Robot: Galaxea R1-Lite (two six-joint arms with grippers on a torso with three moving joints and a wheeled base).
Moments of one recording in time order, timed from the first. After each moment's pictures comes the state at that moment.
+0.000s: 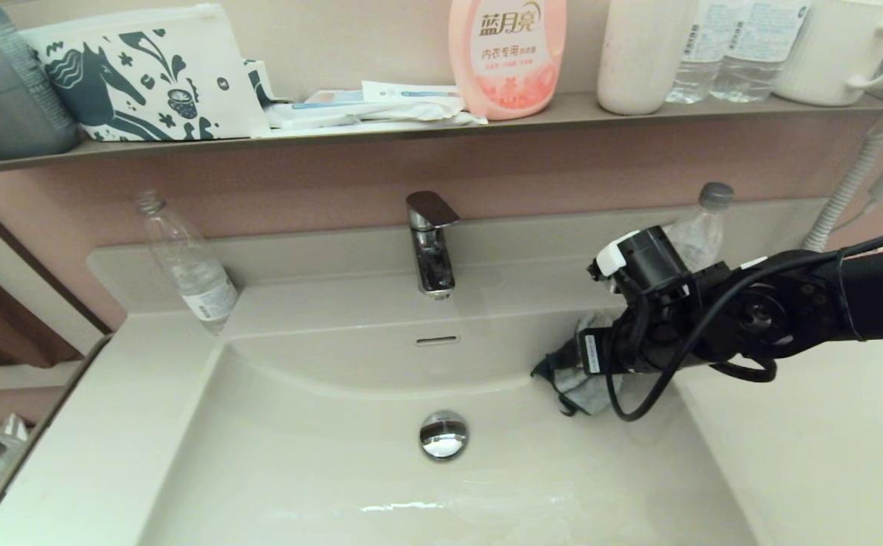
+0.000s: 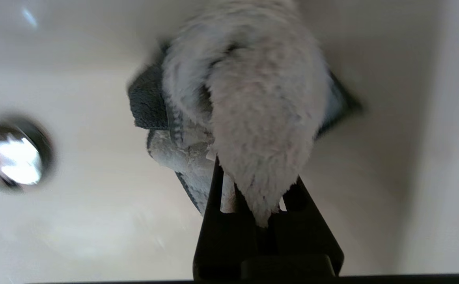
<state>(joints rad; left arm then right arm) 0.00 0.00 0.00 0.00 0.02 0.00 0.53 1.94 -1.37 0.28 -0.24 0.36</state>
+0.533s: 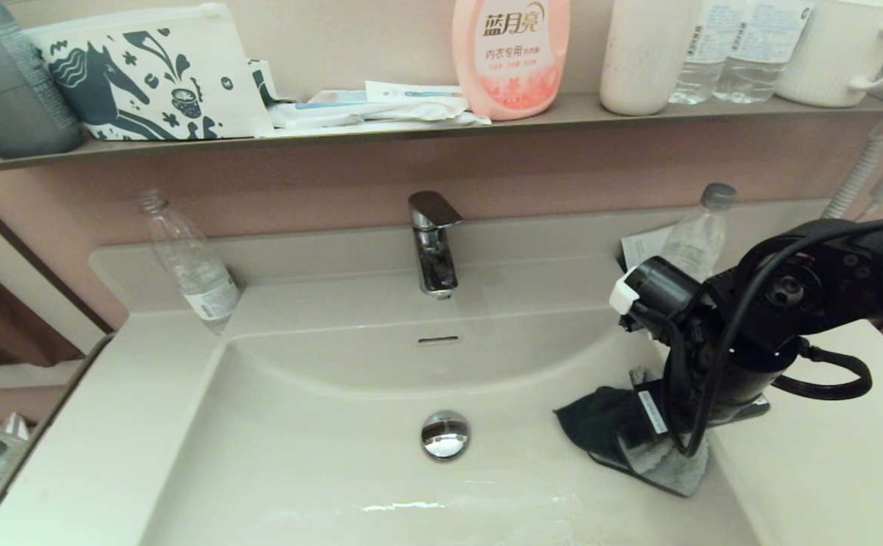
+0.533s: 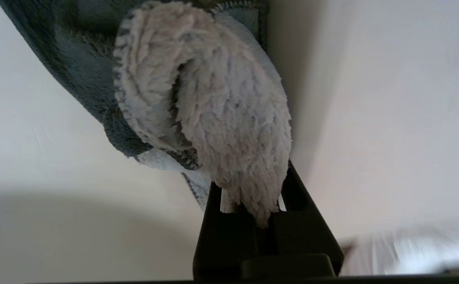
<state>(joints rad) 0.00 0.00 0.00 0.00 0.02 0.00 0.52 1.91 -1.45 0.87 -0.35 0.39</state>
